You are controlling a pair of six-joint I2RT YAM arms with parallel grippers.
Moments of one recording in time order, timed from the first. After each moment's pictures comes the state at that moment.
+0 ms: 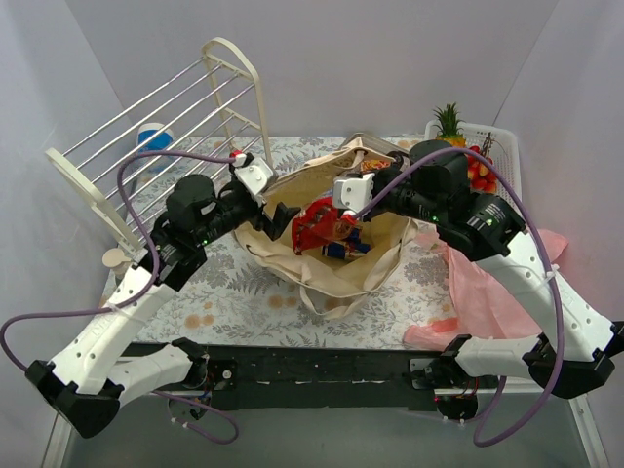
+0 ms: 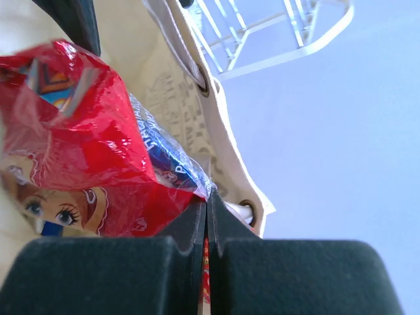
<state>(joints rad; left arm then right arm) -0.61 1.00 1.10 -0.22 0.25 0.20 0.82 1.20 1.59 -0.72 -0.19 -1.06</state>
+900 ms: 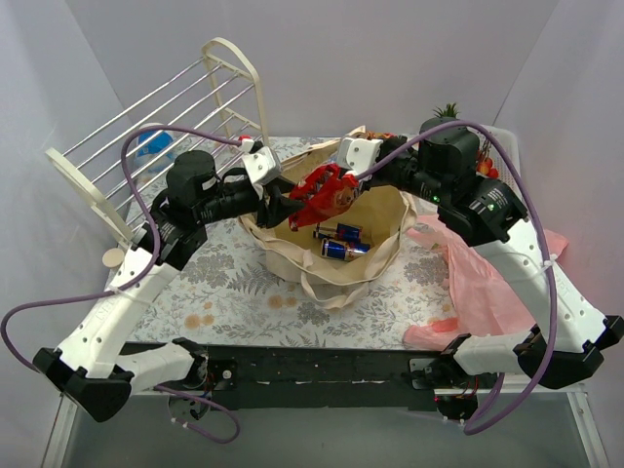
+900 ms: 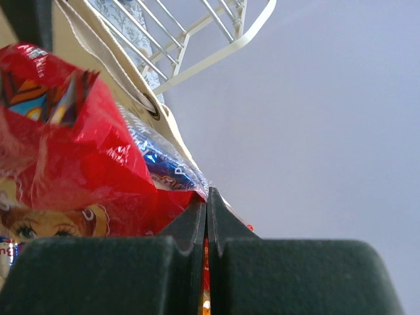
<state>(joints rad) -0.56 1.10 1.33 -0.37 0.62 0.20 0.76 1.28 1.73 -0.61 -0.15 -0.94</state>
